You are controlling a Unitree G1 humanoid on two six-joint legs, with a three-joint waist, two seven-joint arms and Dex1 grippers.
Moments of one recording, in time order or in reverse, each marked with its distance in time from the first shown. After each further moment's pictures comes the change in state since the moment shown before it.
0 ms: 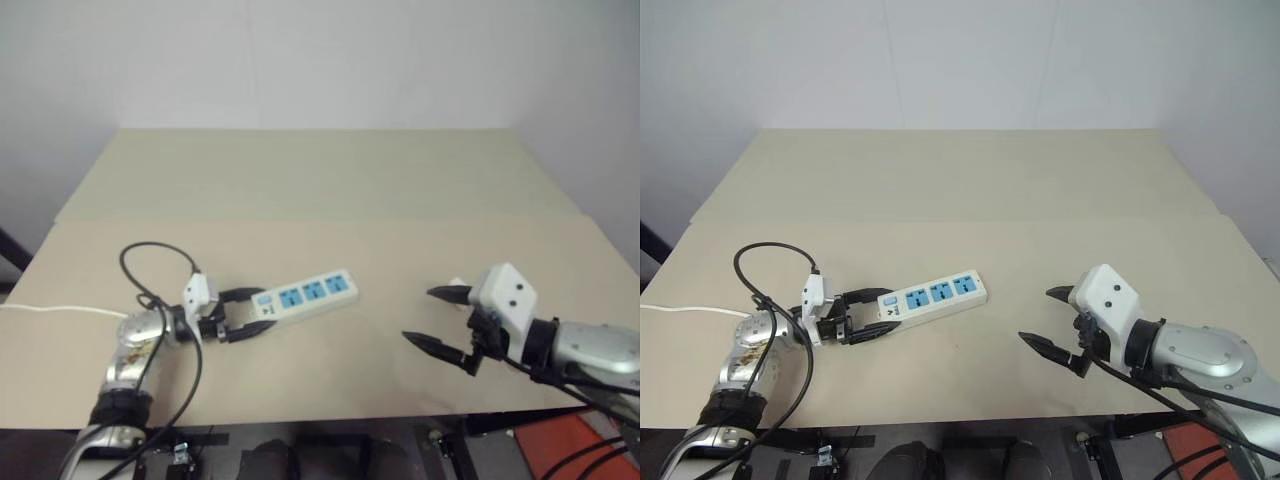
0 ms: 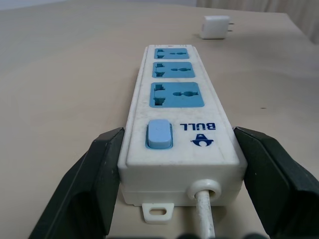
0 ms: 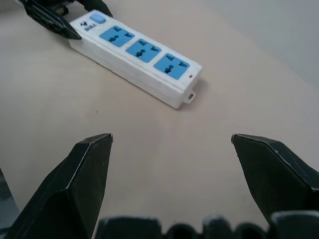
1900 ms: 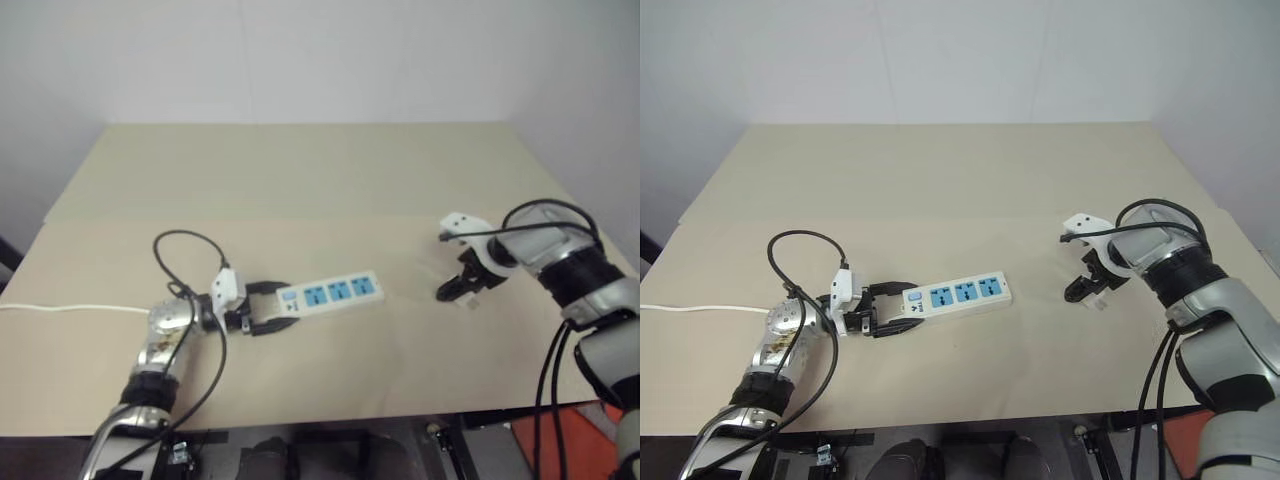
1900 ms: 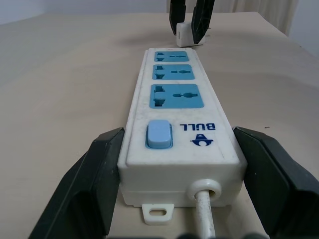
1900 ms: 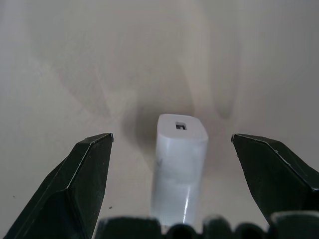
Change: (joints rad) left arm -0.092 -0.084 -0.062 0.077 0.068 -0.108 -0.003; right arm -1.132 0.102 0.964 1.265 -0.582 0.313 0.508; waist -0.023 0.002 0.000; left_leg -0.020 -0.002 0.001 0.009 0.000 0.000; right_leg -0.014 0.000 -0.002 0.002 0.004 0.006
